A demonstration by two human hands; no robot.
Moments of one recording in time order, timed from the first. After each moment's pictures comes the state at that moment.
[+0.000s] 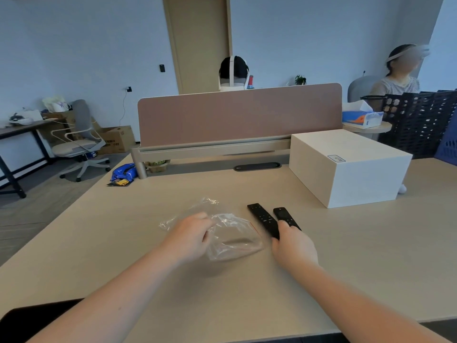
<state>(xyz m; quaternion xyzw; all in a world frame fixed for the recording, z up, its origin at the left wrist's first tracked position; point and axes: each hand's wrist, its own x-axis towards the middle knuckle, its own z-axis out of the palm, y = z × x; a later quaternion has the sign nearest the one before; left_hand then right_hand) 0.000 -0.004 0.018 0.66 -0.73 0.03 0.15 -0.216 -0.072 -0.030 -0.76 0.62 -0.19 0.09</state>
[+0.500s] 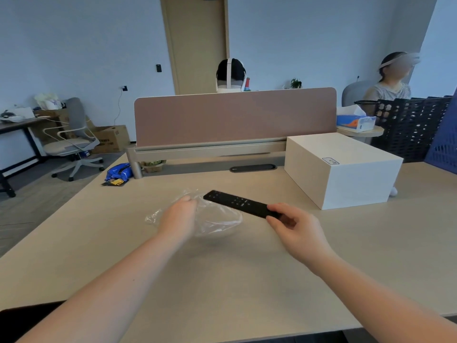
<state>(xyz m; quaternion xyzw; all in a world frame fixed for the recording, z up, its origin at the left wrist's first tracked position) 0.007 -0.030 0.031 0.76 -0.62 0.06 0.16 -0.238 -0.039 0.031 -0.71 0.46 -0.44 0.32</state>
